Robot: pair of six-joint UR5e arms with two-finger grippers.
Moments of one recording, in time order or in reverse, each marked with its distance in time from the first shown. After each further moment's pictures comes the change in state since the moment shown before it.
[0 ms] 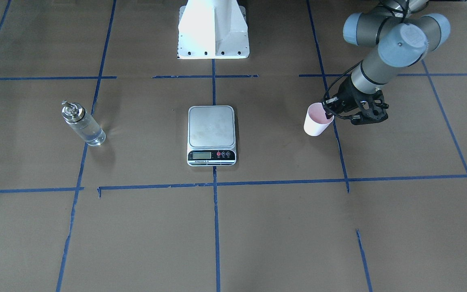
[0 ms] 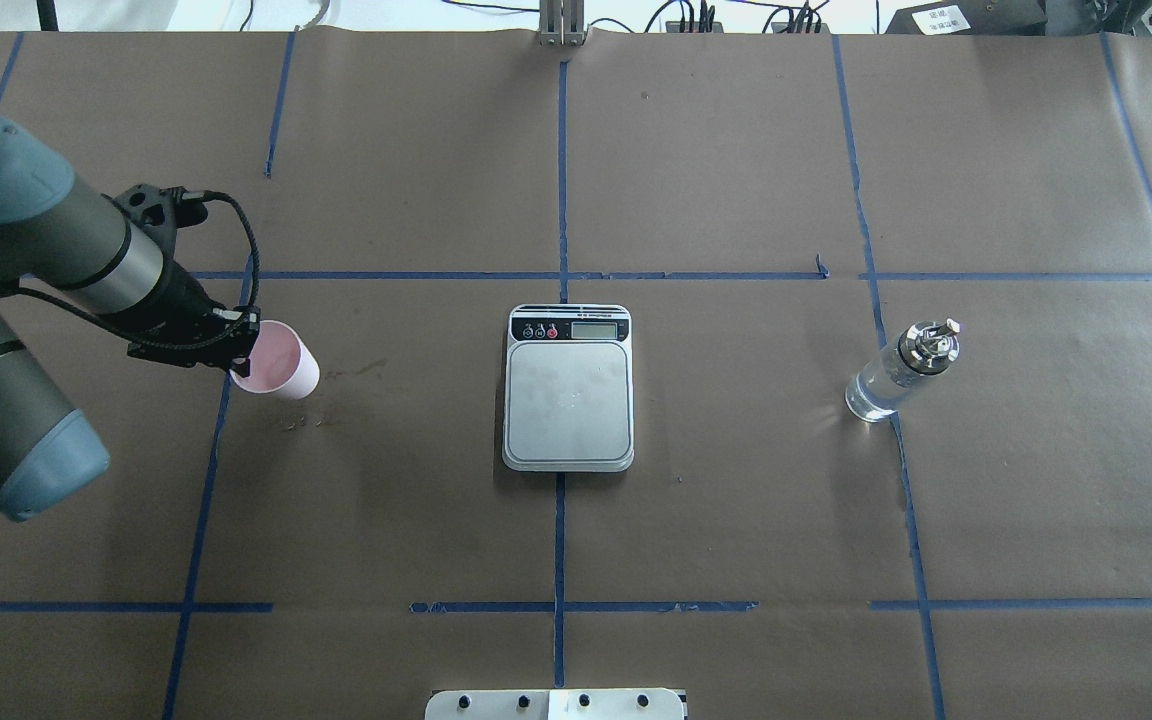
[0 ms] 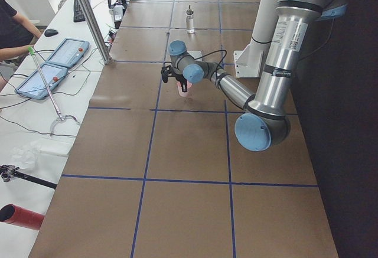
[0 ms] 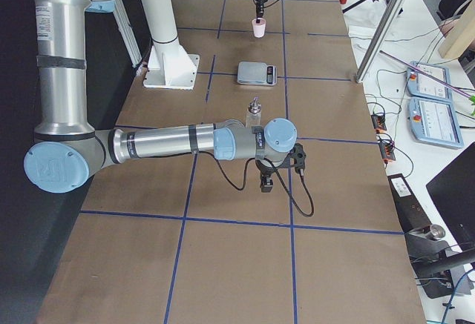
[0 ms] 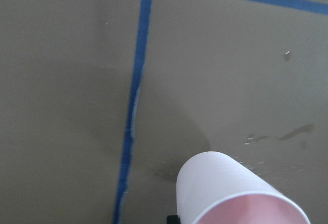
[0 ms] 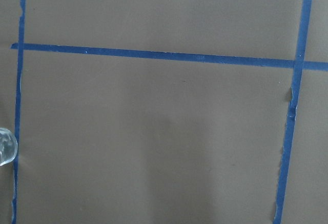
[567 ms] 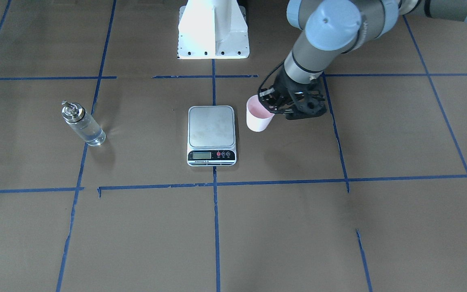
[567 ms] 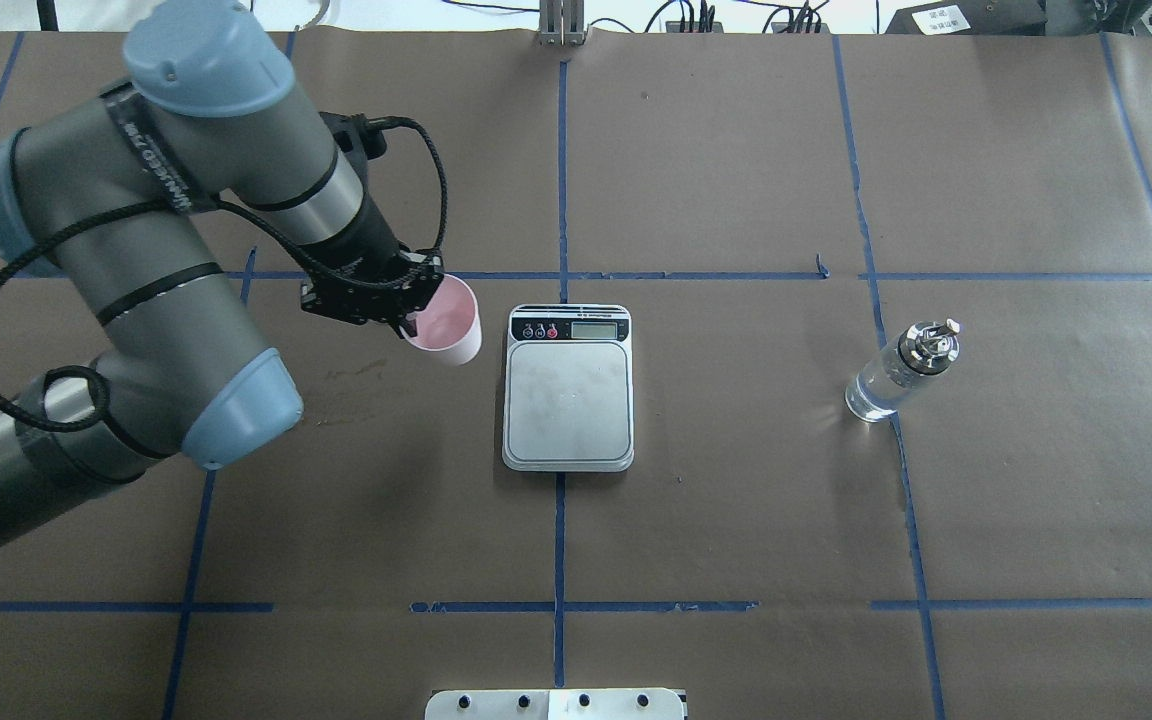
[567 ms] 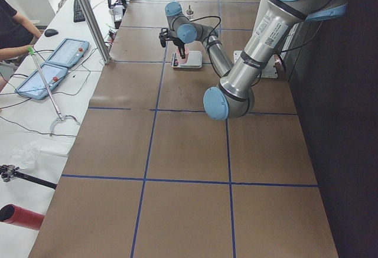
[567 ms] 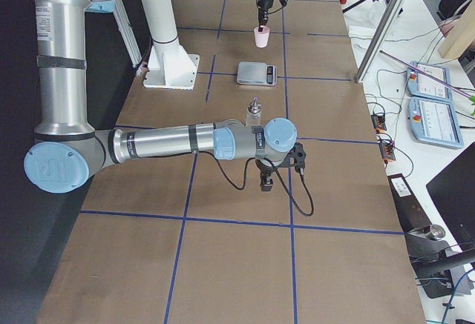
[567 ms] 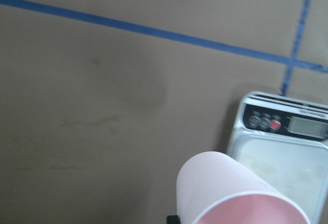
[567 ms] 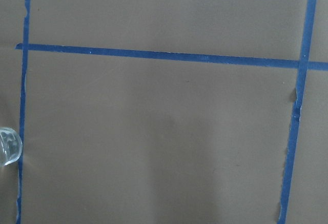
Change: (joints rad) left arm 0.097 -0.356 0.101 0.147 -0.010 -0.117; right arm 0.000 0.000 0.002 0.000 0.015 0.001
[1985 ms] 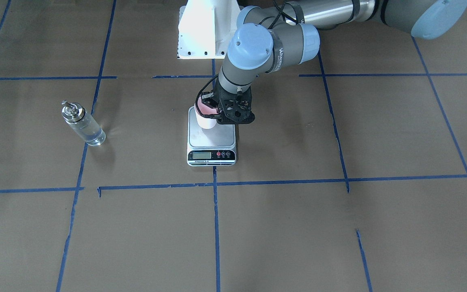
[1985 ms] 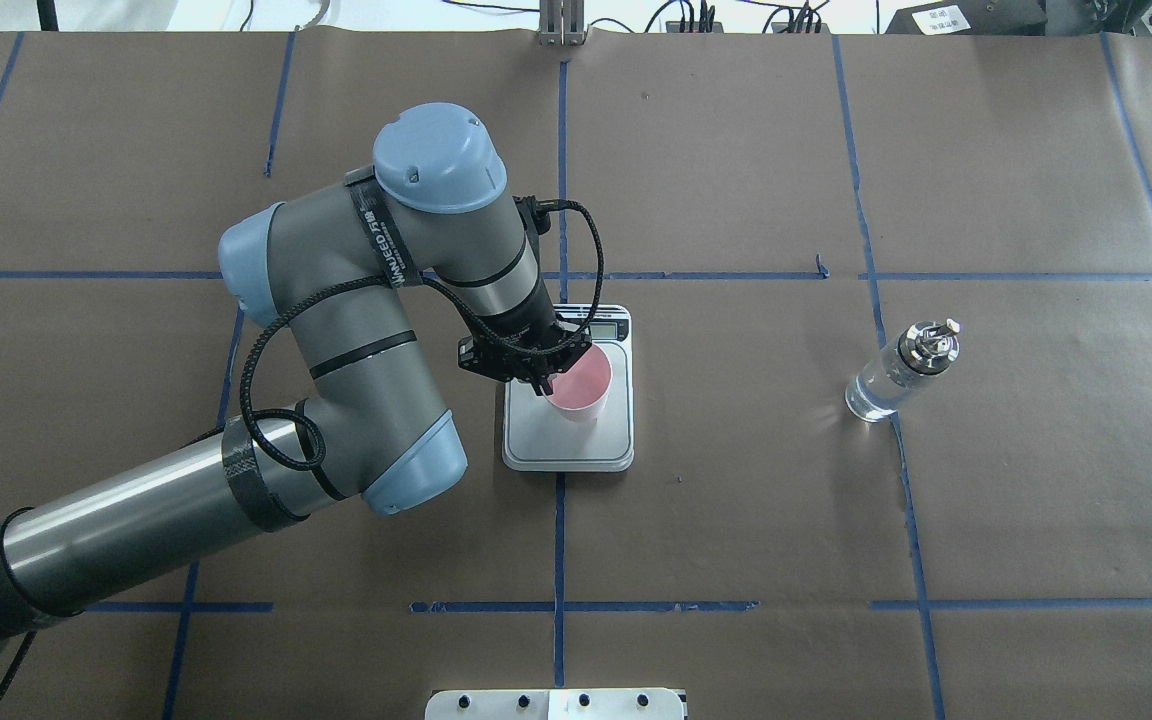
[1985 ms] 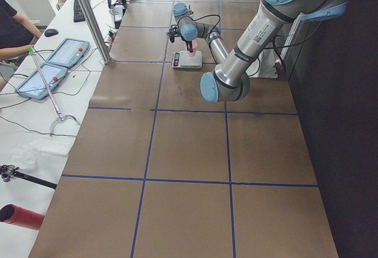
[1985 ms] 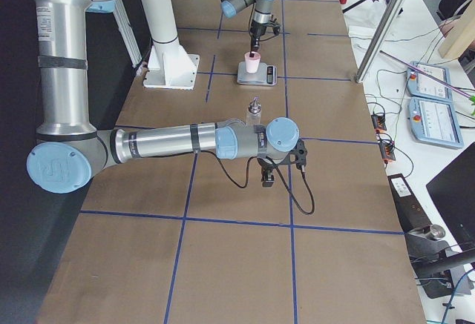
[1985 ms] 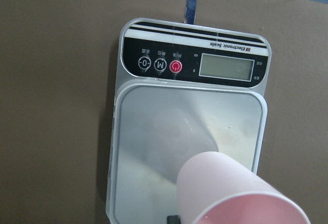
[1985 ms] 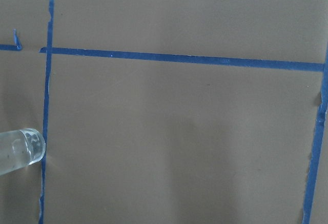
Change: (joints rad) left arm 0.122 -0.138 0.227 -0.155 0.037 -0.040; right arm 0.000 0.012 -0.006 0.000 0.050 0.001
